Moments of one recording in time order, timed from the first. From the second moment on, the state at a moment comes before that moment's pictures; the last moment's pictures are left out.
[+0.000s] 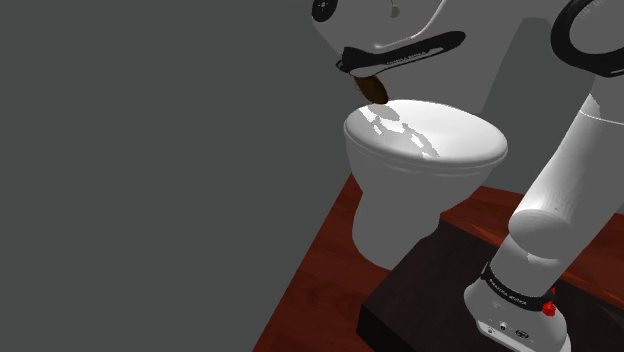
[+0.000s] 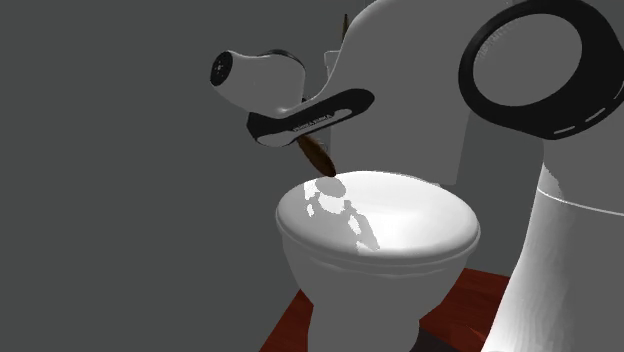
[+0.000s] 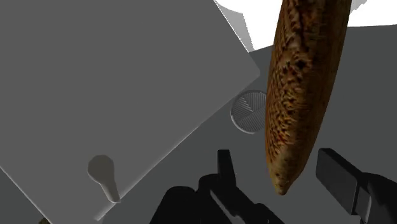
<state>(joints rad) -0.20 0.02 0.29 -1.75 -1.18 1.87 0.65</state>
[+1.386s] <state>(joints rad) -0.19 0.02 0.29 -1.78 -1.24 1.81 0.54</state>
